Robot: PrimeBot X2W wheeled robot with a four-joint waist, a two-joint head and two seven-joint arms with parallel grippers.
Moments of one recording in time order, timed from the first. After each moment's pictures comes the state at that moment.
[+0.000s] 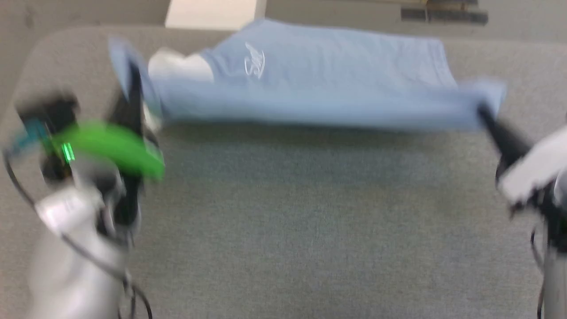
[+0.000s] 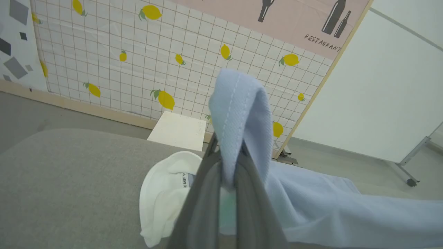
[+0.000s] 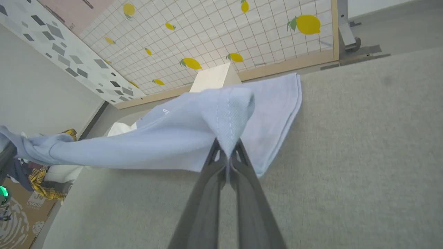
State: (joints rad) left arm -0.52 0.31 -0.17 0.20 -0.72 0.02 -0.02; right arm -0.38 -0.17 -0.18 0.01 0.67 0.13 0.59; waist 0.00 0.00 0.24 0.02
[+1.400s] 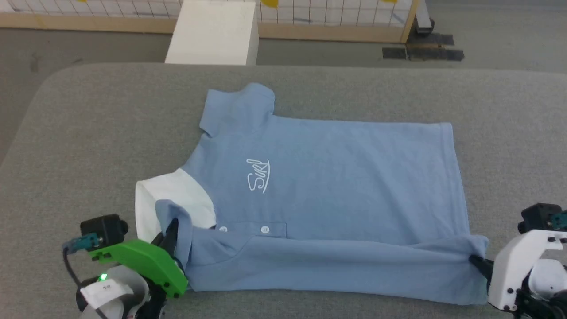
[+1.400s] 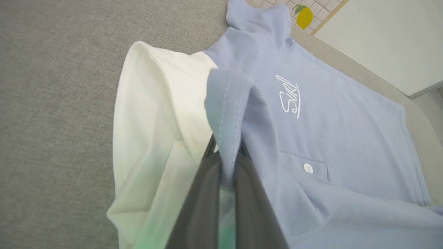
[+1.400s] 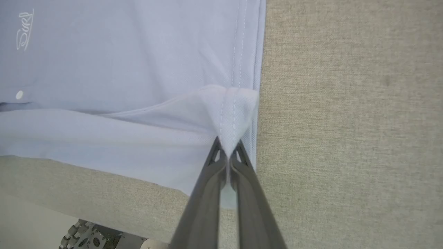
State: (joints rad) left arm -0.04 0.34 -0.24 0.00 -0.79 0.18 0.21; right arm 0.00 -0.15 -0.21 -0.09 0.41 0.13 0.95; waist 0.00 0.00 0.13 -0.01
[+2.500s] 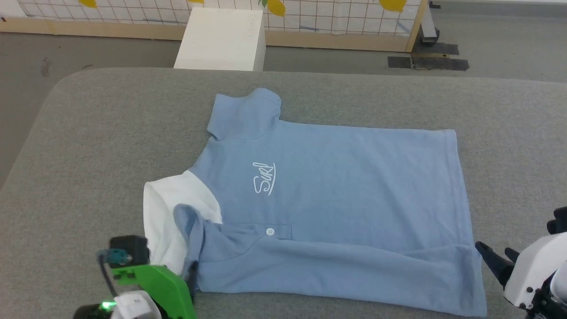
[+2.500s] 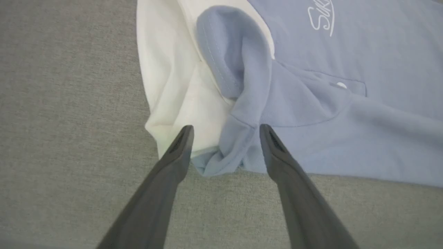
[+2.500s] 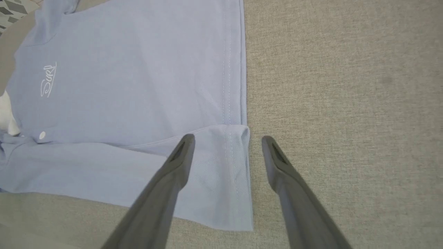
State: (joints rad) left arm 0.04 0.44 -0.36 -0.15 -0.65 0.36 0.44; right arm 0.01 -0.10 -0.30 -0.13 0.41 0.13 0.88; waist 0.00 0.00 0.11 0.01
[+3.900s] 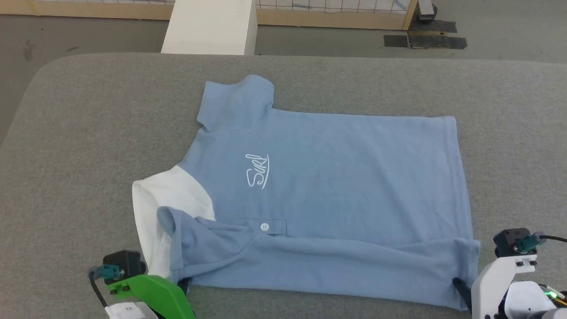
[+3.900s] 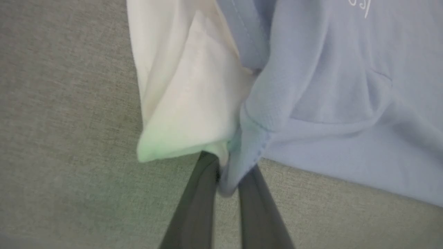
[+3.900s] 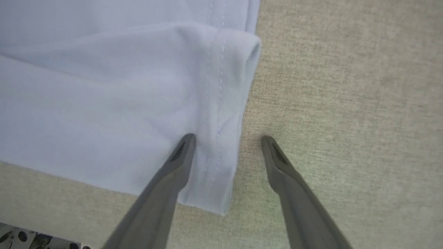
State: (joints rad) left arm 0.08 0.36 -0.31 -0.08 -0.77 0.35 0.39; right arm 0.05 -0.18 -0.08 0.05 0.21 0.13 0.78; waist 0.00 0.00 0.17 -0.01
